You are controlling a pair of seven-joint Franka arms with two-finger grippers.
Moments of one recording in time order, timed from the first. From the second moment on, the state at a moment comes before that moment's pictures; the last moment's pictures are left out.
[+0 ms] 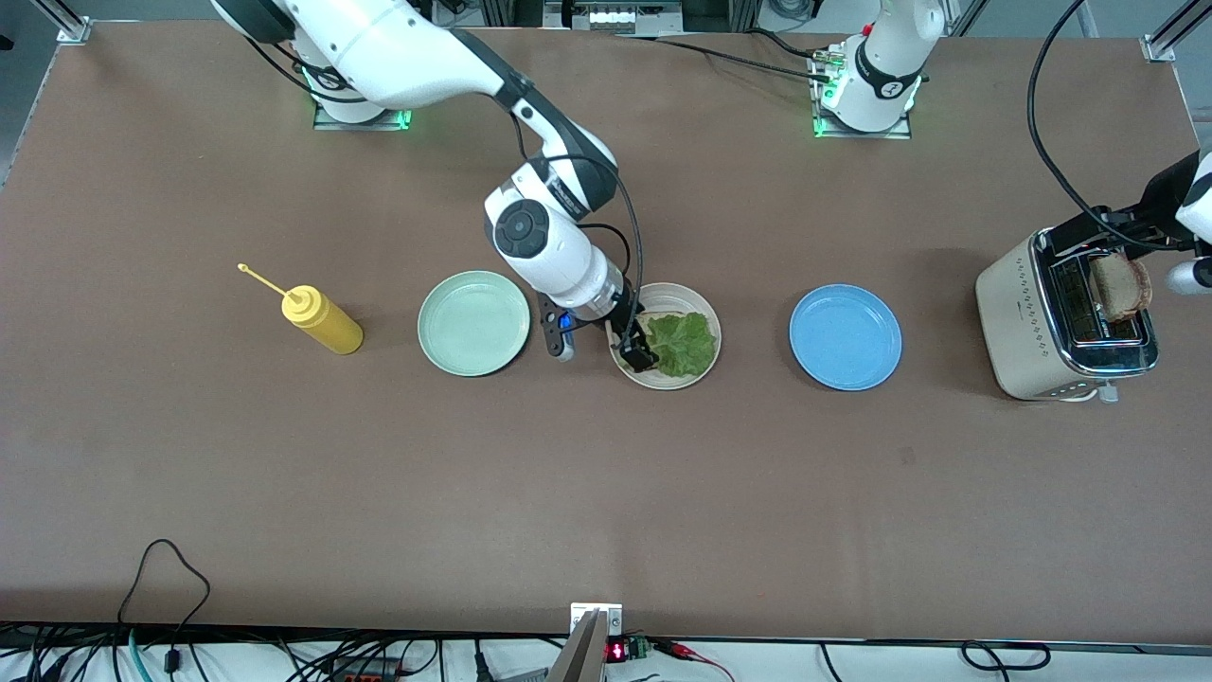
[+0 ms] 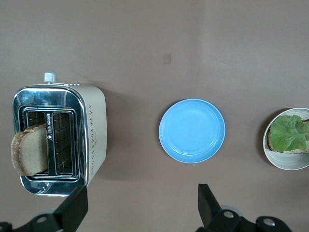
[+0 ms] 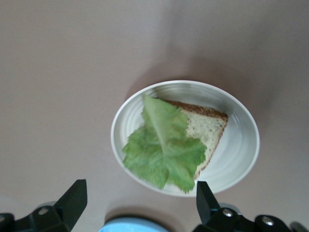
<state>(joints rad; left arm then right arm) 0.09 0.07 -0.05 -1.56 -0.01 1.56 -0.06 0.56 0.74 0.24 -1.42 0.21 2.48 1.84</state>
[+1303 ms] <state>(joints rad) 0.41 0.31 -0.02 -1.56 0.08 1.57 0.15 0.03 0.22 0.14 -1.45 0.18 1.59 0.30</state>
